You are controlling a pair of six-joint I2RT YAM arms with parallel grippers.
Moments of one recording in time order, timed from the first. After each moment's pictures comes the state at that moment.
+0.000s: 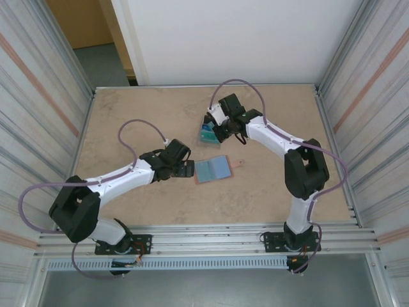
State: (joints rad) left arm -0.73 1.43 0.89 -0.54 -0.27 -0.58; right arm 0.54 1.88 1.51 -0.57 -0.07 -0.19
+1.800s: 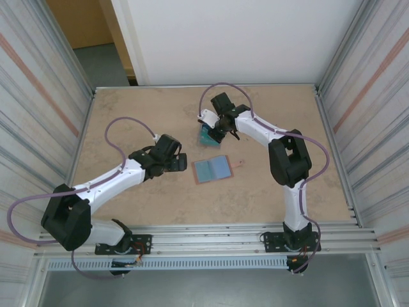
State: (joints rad) left arm -0.65 1.35 0.89 -0.56 -0.29 -0.58; right arm 0.54 2.09 1.69 -0.67 -0.13 -0.48
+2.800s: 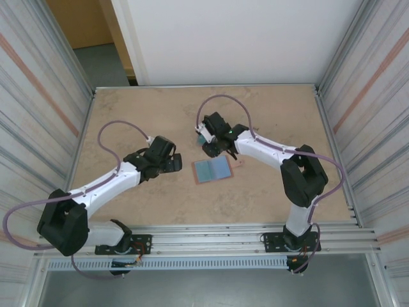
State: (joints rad) left arm -0.60 1.29 0.83 -0.55 -0.29 -0.61; right arm 0.74 1.81 1.35 -0.56 0.12 -0.07
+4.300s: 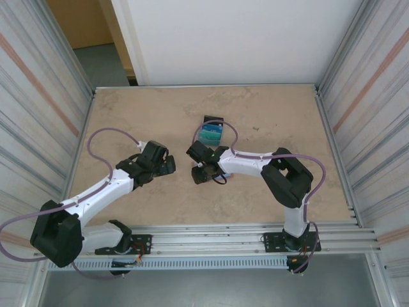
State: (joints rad) left arm -0.57 1.20 0.74 -0.54 -0.31 -0.66; right arm 0.92 1.91 1.25 -0.54 0.06 0.45
